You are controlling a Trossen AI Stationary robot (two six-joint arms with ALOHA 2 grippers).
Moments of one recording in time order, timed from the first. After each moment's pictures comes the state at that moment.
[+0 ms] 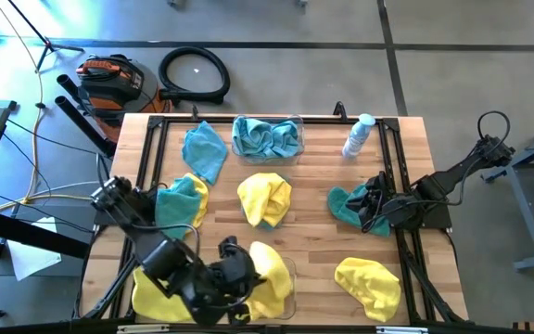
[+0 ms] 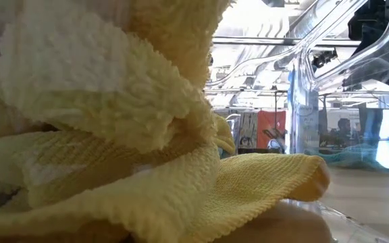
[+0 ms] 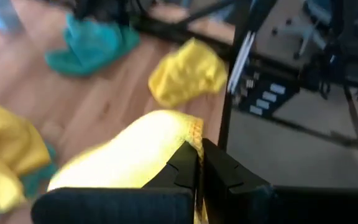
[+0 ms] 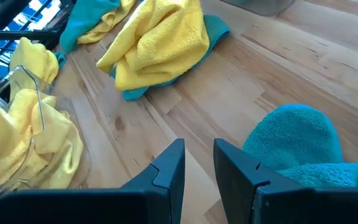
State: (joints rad) left arm -0.72 1.90 2.07 -0.96 -0.62 -0.82; right arm 0.53 0.62 0.48 -0.65 0.58 1.13
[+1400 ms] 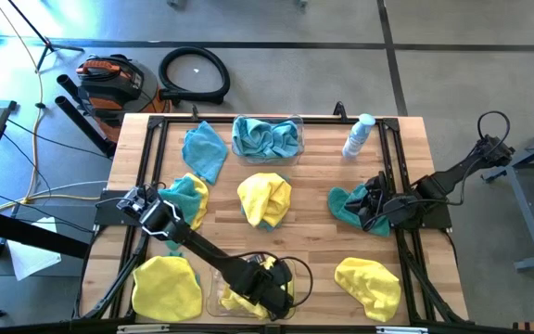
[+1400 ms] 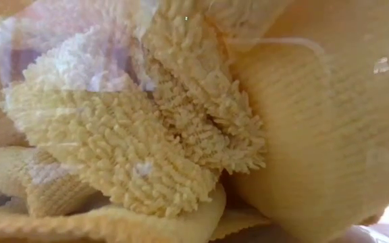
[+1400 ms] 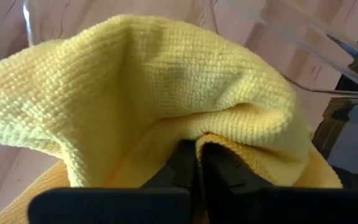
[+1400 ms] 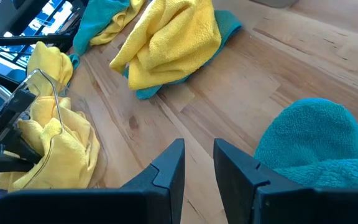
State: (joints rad) left arm -0.56 2.34 2.07 -0.98 -0.25 -0.99; right arm 0.53 0.62 0.48 -0.61 0.55 1.15
